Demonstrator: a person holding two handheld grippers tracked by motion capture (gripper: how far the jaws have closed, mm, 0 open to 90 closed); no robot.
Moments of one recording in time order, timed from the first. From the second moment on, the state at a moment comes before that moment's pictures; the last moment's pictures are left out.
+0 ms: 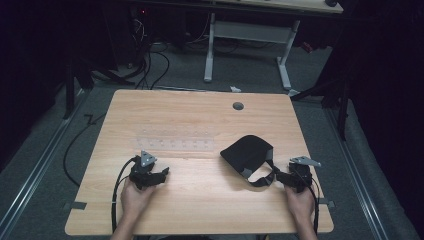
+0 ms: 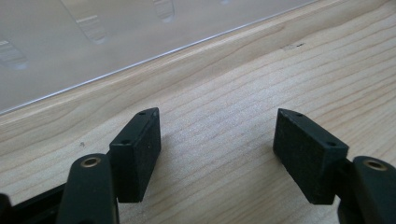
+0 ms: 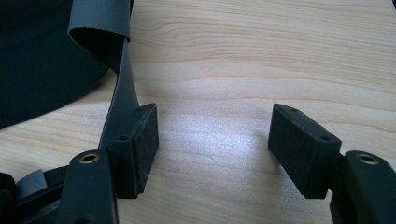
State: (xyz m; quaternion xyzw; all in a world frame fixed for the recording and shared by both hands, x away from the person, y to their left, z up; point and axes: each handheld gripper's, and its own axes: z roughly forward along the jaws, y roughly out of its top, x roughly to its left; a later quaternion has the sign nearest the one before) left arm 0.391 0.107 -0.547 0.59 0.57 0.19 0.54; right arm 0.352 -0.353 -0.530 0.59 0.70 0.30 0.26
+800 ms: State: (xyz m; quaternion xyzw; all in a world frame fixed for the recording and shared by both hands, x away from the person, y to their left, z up) left arm 0.391 0.106 -0.547 0.59 0.57 0.19 0.54; right arm 0.352 -0.353 -0.530 0.59 0.70 0.30 0.26
